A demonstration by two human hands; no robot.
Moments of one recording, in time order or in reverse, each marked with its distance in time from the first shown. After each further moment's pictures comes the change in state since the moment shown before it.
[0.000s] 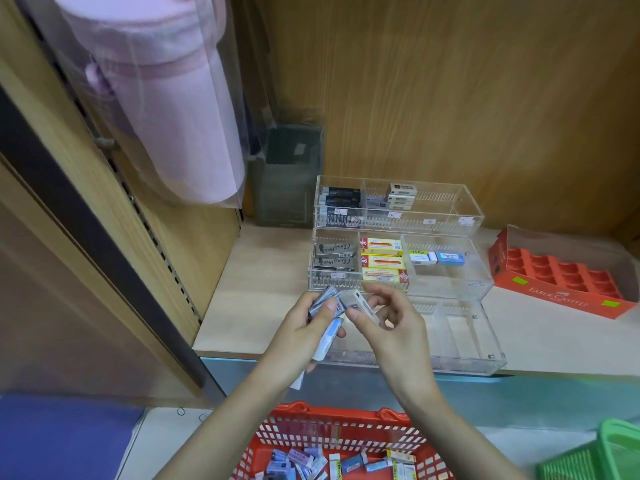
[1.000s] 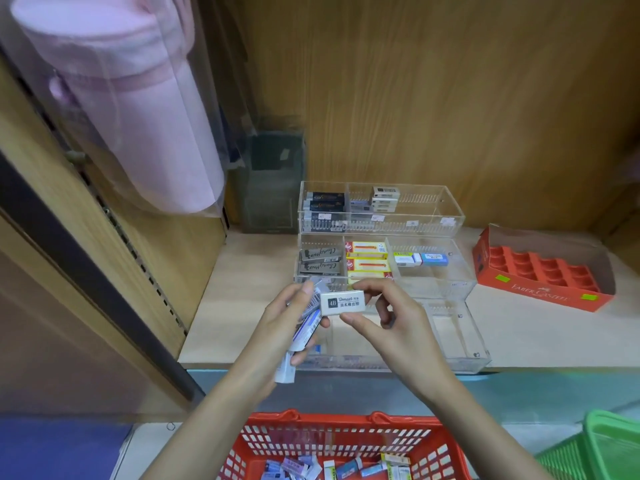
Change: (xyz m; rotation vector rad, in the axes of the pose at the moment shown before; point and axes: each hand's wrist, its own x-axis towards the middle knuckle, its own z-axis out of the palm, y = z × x) left_hand 0.004 0.014 -0.005 -0.244 -0.068 0.019; right_hand 0.015 -0.008 -0.029 -0.221 -0.176 -0.218
